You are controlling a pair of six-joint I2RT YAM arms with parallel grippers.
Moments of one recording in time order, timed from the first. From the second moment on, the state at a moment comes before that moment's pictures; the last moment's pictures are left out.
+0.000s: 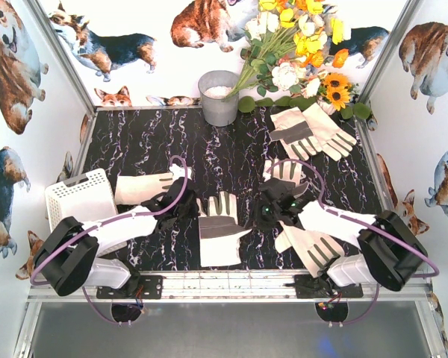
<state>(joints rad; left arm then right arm) -0.70 1.33 0.59 -0.07 -0.21 -0.66 0.68 1.33 0.62 -0.24 -0.19 0.79</state>
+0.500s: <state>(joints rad) -0.70 1.43 0.60 -0.03 -0.18 -0.63 0.70 1.40 0.63 -0.24 -0.11 0.82</state>
